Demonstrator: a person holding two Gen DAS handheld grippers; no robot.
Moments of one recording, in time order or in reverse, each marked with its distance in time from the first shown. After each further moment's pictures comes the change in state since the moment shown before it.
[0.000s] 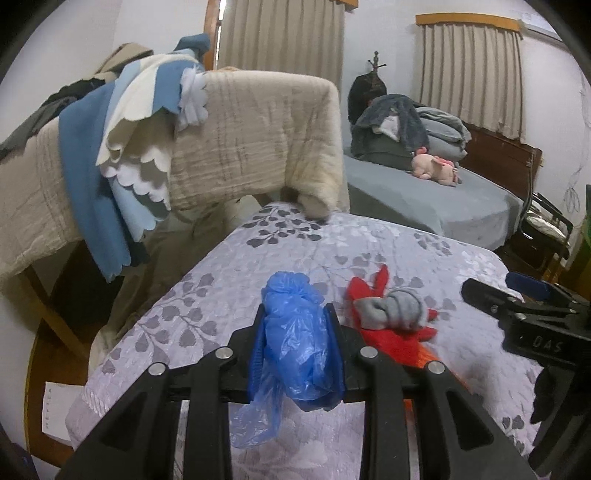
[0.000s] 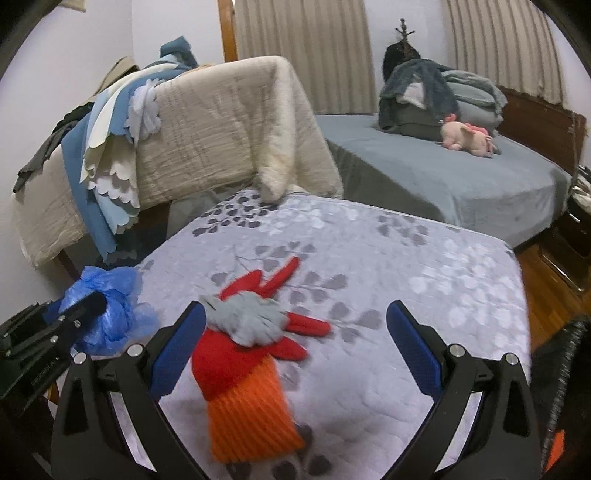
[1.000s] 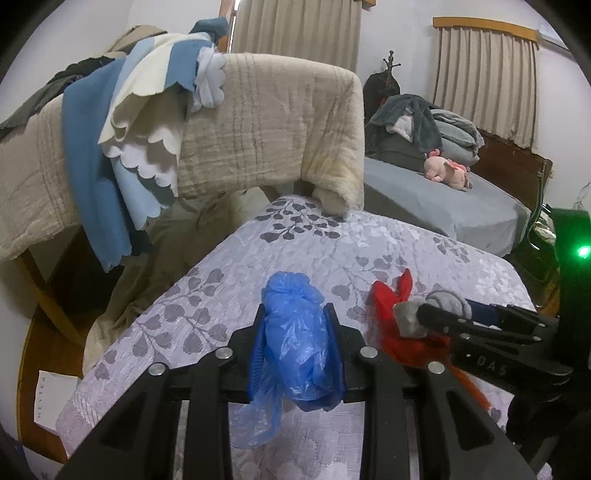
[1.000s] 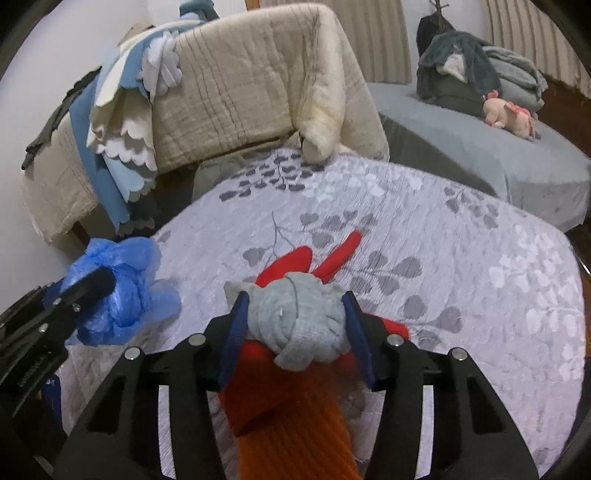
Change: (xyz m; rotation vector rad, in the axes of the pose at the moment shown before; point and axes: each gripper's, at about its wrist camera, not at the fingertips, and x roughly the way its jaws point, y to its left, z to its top) left arm 0.024 0.020 0.002 -0.046 0.017 0.005; right arm 0.047 0.021 0.002 -0.026 0.113 0.101
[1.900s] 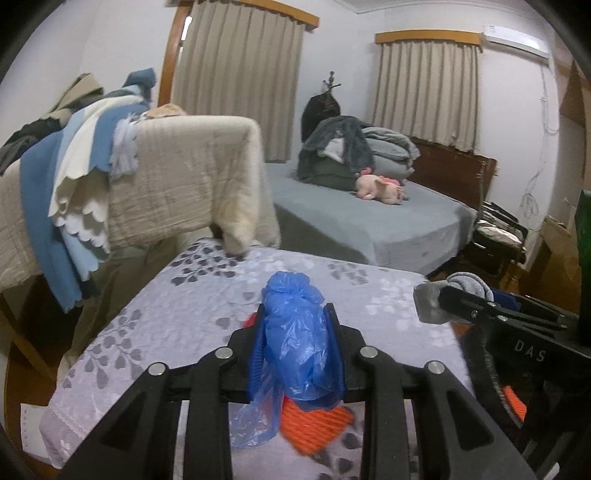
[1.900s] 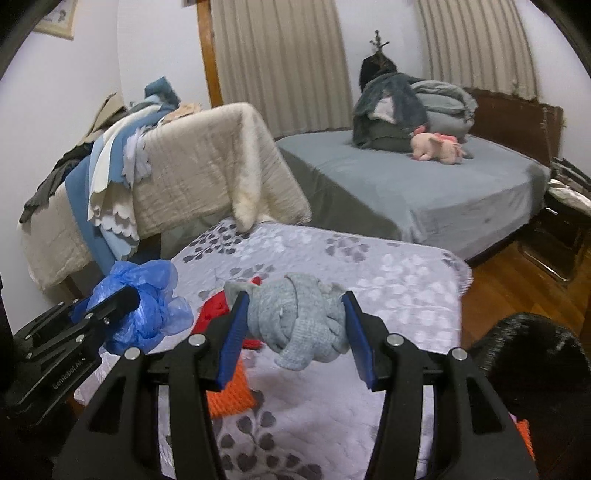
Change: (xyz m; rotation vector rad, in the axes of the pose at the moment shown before) left arm -0.080 -0.114 0.016 0.101 -0.102 -0.184; right arm -0.174 -0.073 -0.018 0.106 -0.196 -0.153
